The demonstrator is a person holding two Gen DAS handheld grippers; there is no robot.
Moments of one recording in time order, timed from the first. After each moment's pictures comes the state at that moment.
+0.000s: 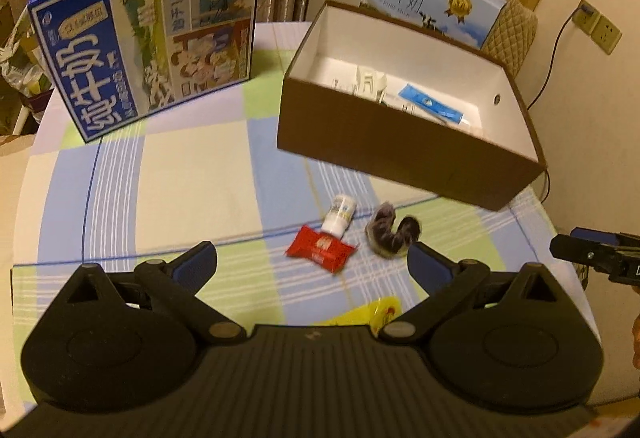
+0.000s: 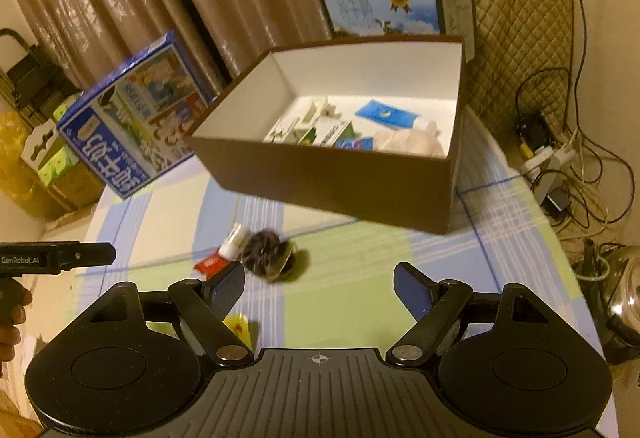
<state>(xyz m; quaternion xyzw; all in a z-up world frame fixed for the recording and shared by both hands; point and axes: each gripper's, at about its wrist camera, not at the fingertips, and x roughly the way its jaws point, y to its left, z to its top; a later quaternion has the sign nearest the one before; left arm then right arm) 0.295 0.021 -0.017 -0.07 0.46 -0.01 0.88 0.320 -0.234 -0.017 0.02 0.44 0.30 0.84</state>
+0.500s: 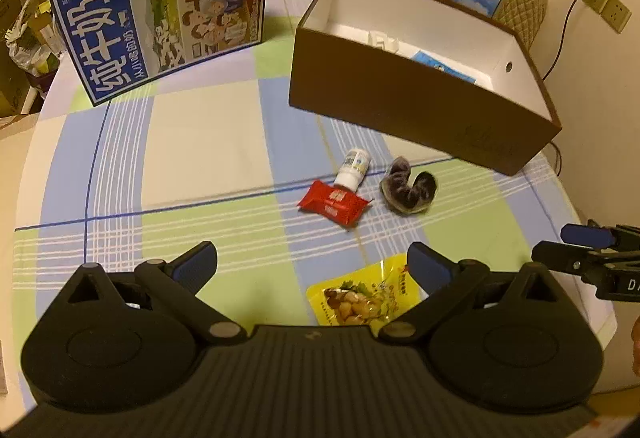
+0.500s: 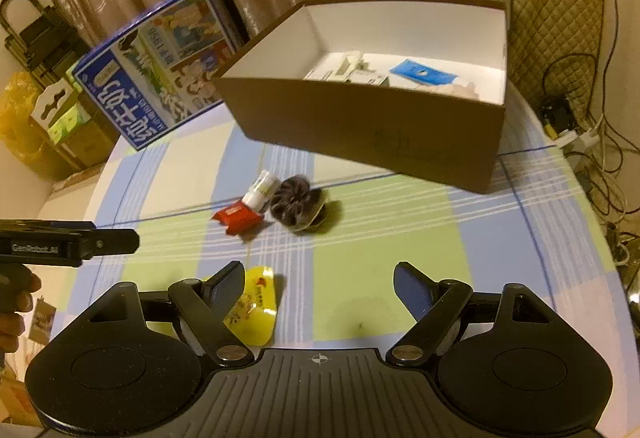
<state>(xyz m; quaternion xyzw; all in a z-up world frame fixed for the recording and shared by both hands) 0.273 0.020 -0.043 -0.07 0.49 0.01 0.87 0.295 -0.205 -0.045 -0.01 0.47 0.33 0.82</state>
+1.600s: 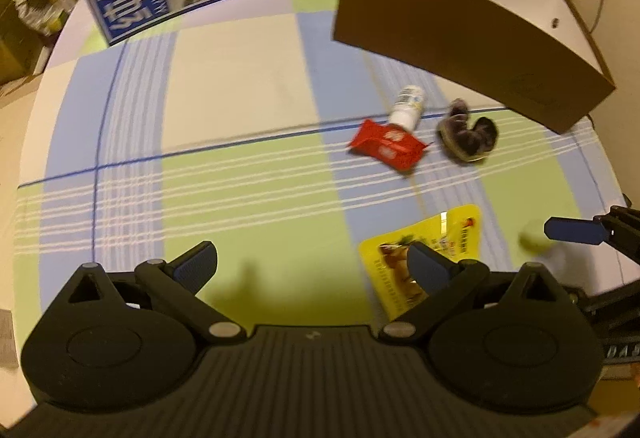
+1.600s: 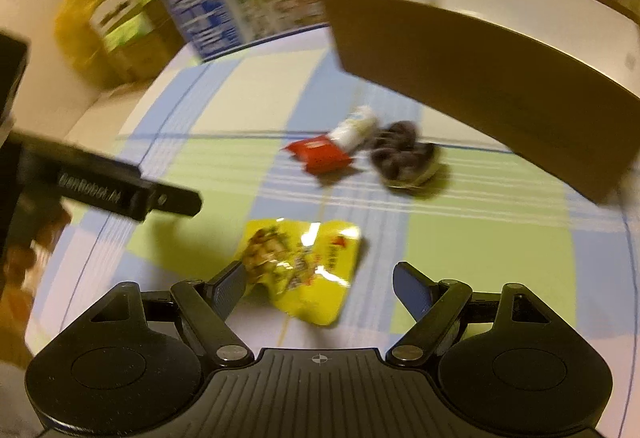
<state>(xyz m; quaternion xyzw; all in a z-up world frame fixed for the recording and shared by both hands) 0.274 0.047 -0.090 -0.07 0.55 0.04 0.83 0.267 -0.137 -0.095 -0.12 0.48 0.44 0.75</state>
